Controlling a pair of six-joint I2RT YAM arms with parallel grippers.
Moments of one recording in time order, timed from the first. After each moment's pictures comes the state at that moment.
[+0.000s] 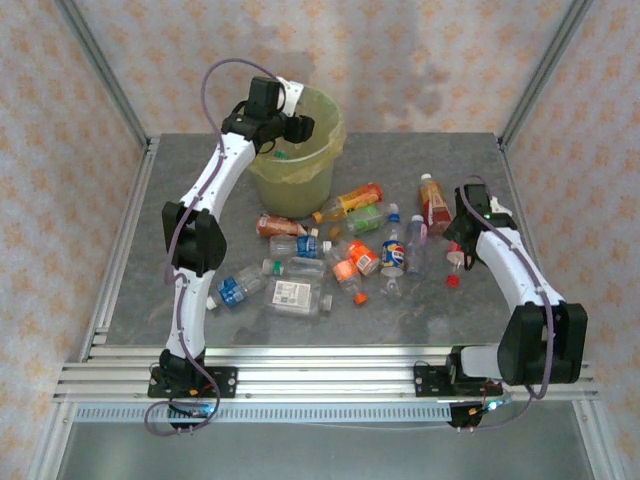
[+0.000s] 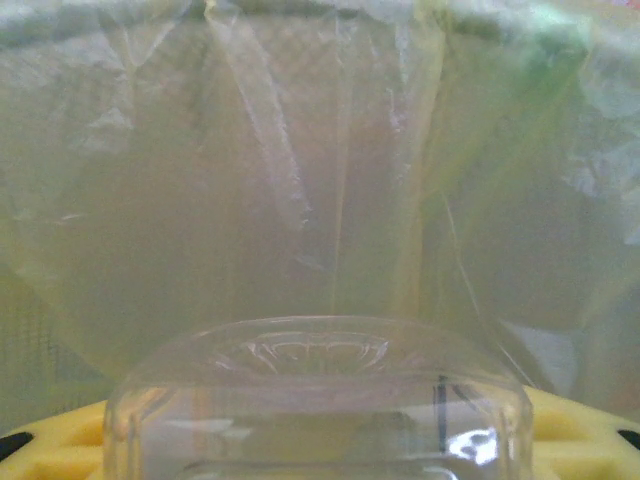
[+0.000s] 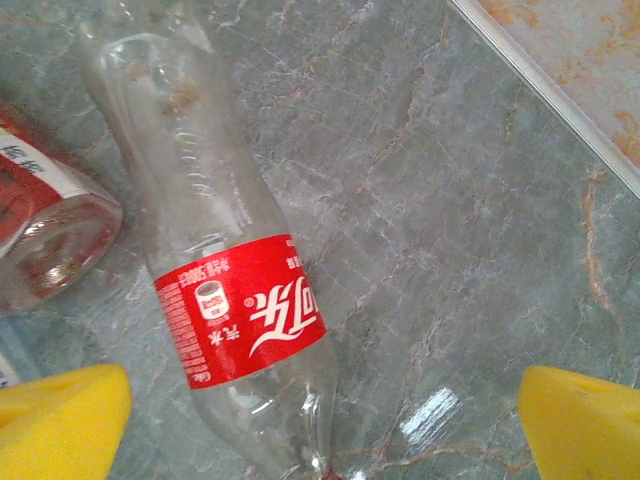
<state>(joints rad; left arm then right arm) -0.25 2.29 2.35 -0.66 0.18 0.04 0.01 1.33 0.97 -0.83 0.42 0.66</state>
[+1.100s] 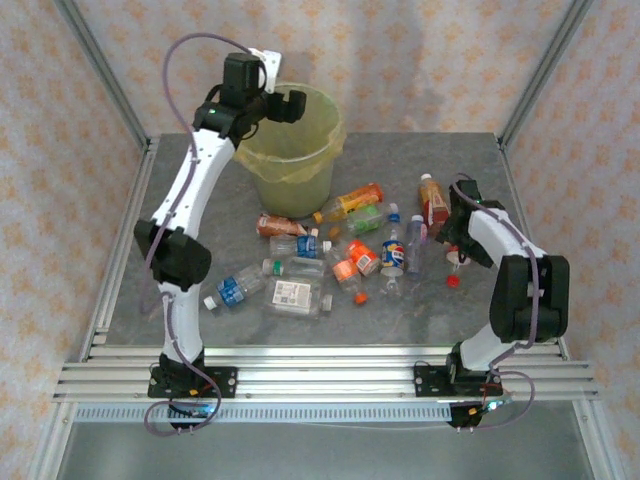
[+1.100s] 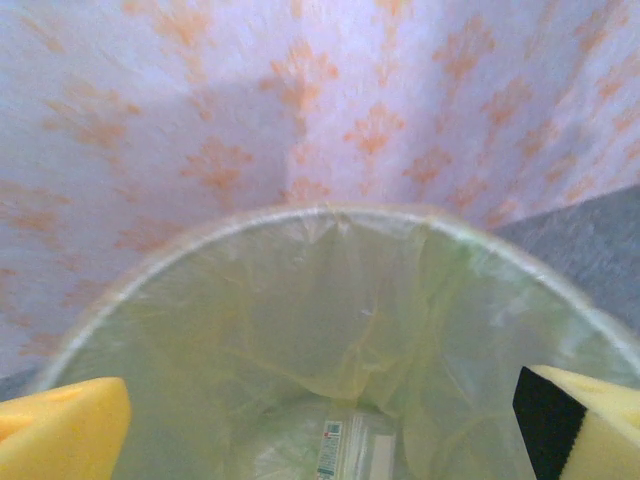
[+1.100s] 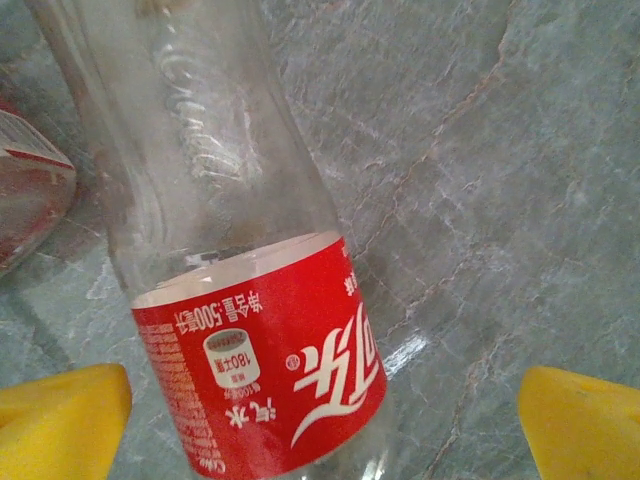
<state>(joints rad) -0.25 2.03 2.32 -0.71 0.03 -0.03 -0.02 1.58 1.04 -0.82 0.32 0.60</state>
